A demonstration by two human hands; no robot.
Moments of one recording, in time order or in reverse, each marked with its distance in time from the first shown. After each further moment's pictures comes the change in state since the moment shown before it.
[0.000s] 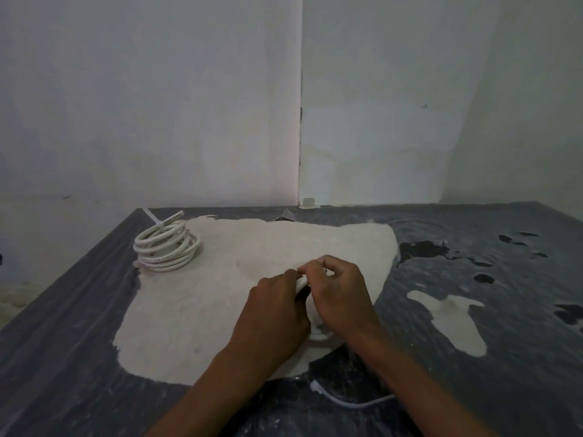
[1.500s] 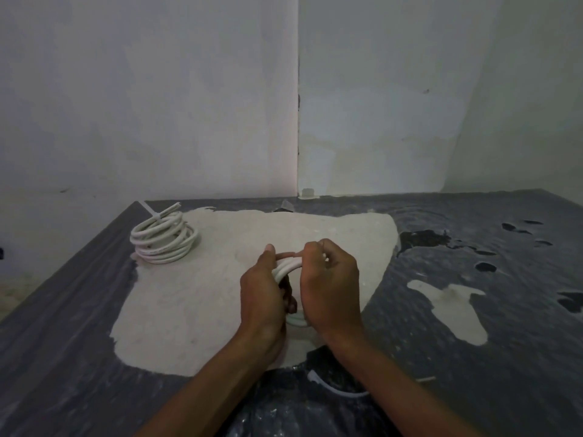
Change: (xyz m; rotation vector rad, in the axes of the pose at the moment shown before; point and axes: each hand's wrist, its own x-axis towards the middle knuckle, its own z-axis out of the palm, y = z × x) left_hand 0.002 0.025 -0.003 -1.098 0.228 -0.658; right_hand -0.016 -0.020 0.019 0.180 0.220 -0.091
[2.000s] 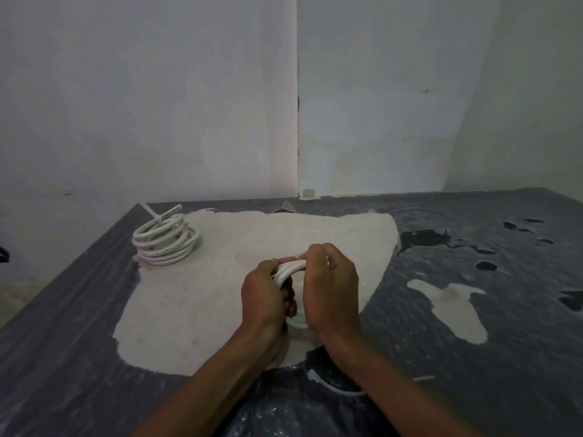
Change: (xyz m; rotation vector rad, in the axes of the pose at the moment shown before) left_hand -0.007 0.007 0.003 -0.027 0.057 -0.078; right_hand -0.002 0.005 0.003 -0.014 -0.009 0.126
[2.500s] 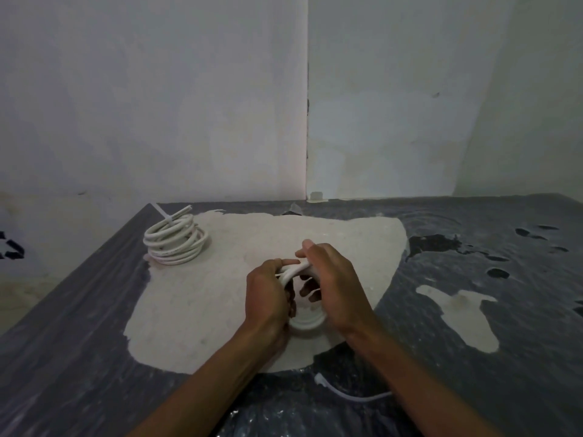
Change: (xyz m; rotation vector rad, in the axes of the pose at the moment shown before) left_hand 0.018 -0.009 -0.007 0.107 -0.013 0.058; right_hand 0.014 -0.001 -0.014 0.056 -0.377 0.145
